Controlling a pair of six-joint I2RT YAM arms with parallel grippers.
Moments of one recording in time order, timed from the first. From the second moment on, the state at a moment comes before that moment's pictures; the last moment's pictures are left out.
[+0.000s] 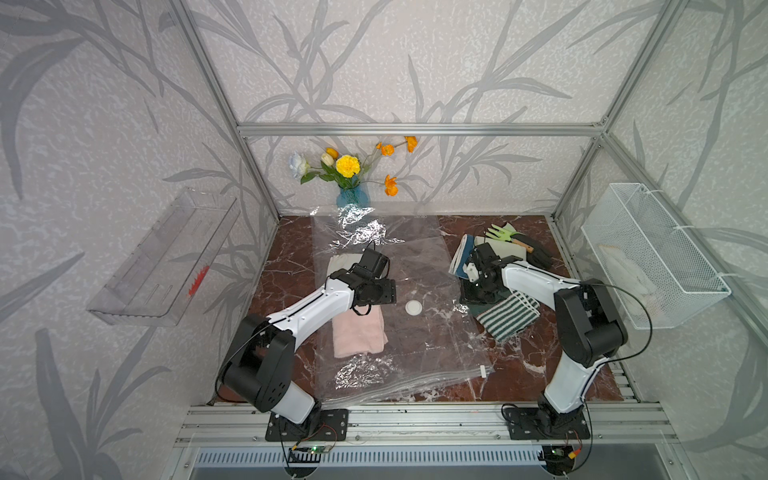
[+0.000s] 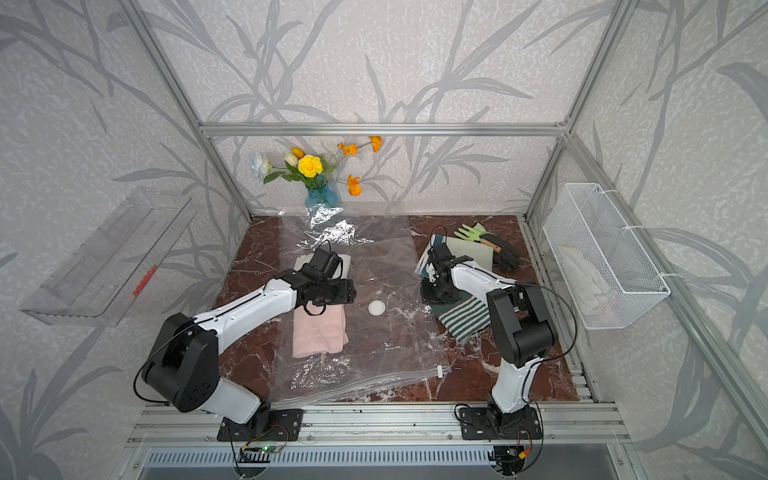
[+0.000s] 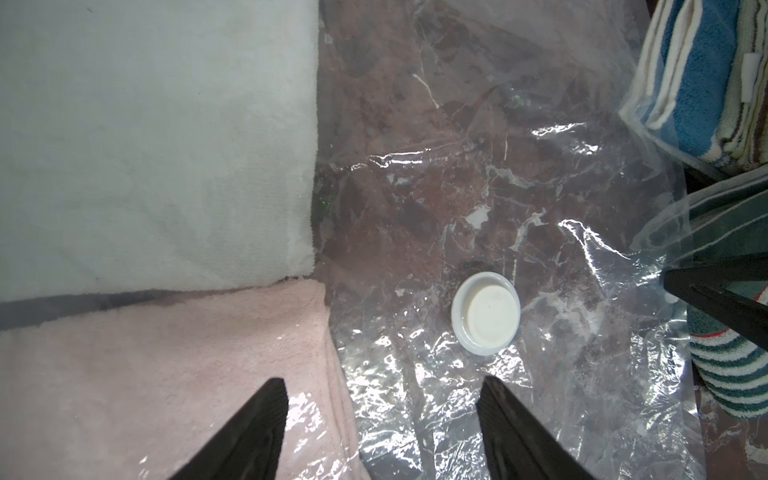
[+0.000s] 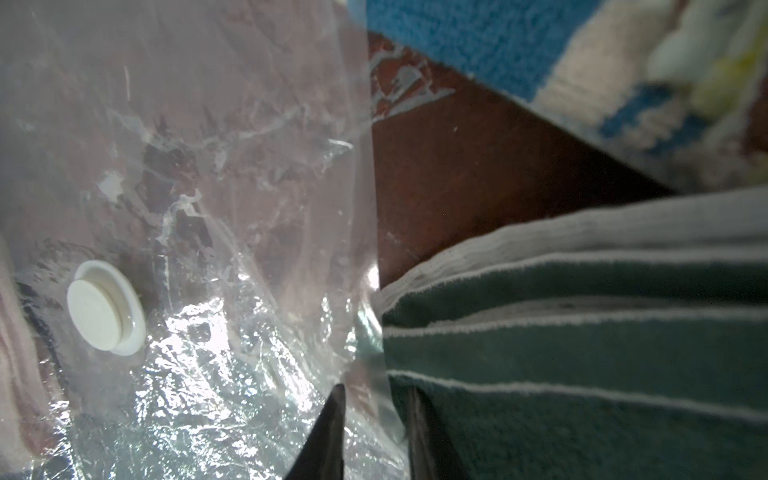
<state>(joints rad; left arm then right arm) -0.49 1.54 1.04 -0.55 0.02 -0.52 0.36 1.82 1.17 -0.66 -0.24 0.35</state>
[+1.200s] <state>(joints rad) -0.51 1.73 1.03 -0.18 0.30 -0.73 0.38 1.56 1.32 -0.60 -0.56 0.53</state>
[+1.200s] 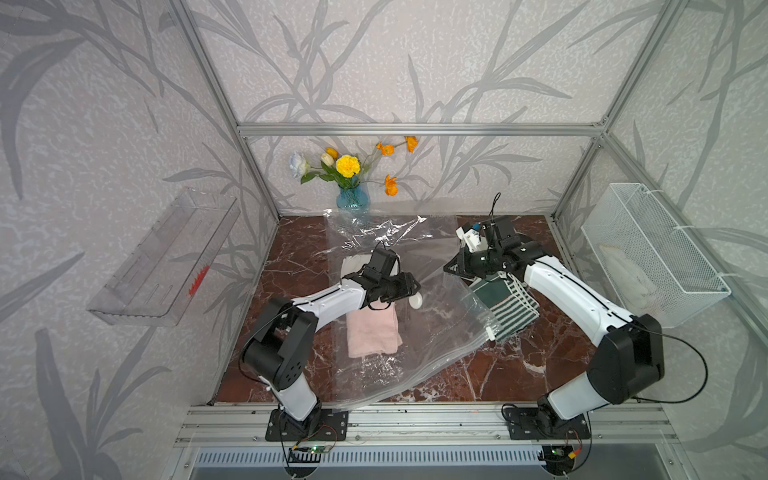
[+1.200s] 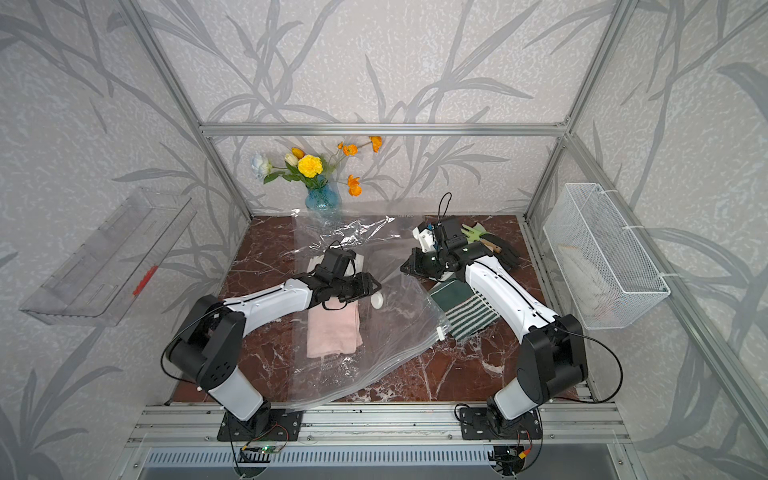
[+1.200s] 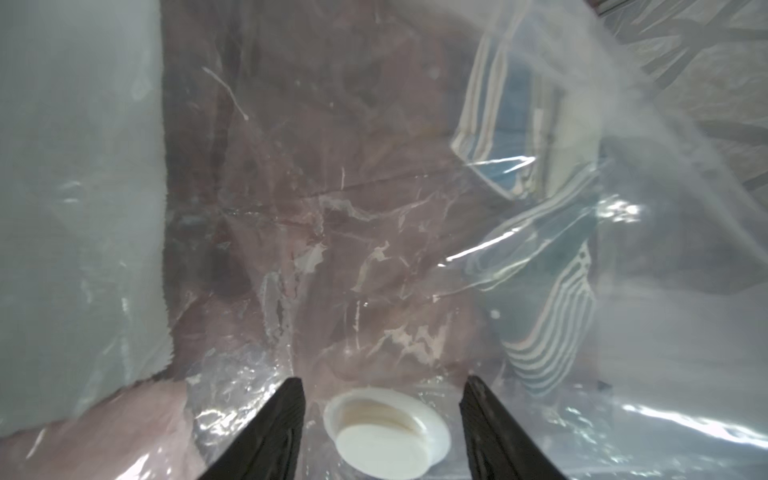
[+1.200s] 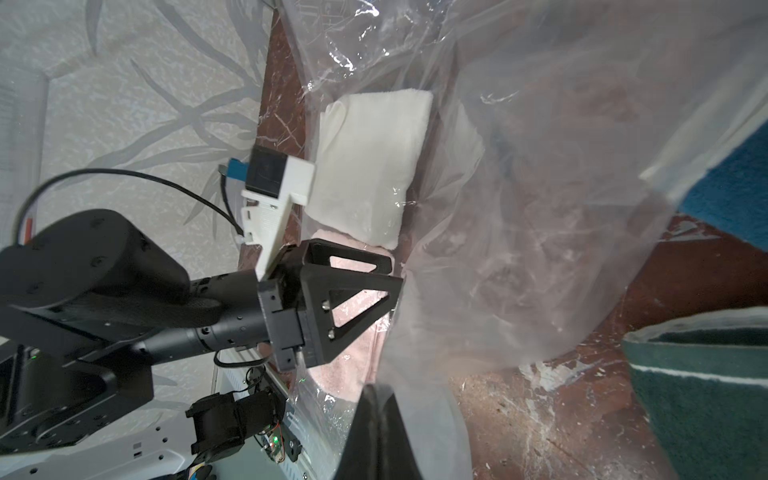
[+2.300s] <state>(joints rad) -0.50 1.57 1.15 -0.50 0.13 -0.53 0.40 1.47 1.04 -0.91 0.07 0.38</state>
